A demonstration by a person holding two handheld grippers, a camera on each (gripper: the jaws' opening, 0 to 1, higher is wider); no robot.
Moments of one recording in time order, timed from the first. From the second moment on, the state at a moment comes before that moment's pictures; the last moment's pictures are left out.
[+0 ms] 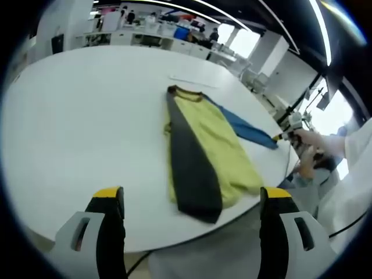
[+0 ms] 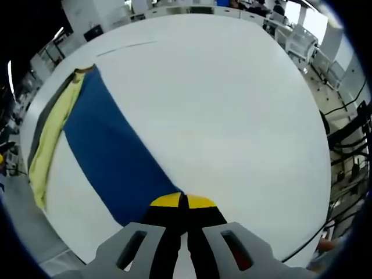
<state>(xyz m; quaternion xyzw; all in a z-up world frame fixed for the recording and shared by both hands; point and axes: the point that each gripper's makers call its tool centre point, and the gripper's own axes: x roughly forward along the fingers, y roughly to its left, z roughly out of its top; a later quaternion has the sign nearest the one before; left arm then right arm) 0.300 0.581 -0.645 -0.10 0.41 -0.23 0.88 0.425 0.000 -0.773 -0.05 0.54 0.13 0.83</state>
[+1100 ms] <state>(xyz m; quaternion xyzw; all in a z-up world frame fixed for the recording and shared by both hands) 0.313 0.576 -0.663 -0.10 0.44 -0.22 0.86 0.491 -0.041 -0.767 -0.10 0.53 0.10 0.83</state>
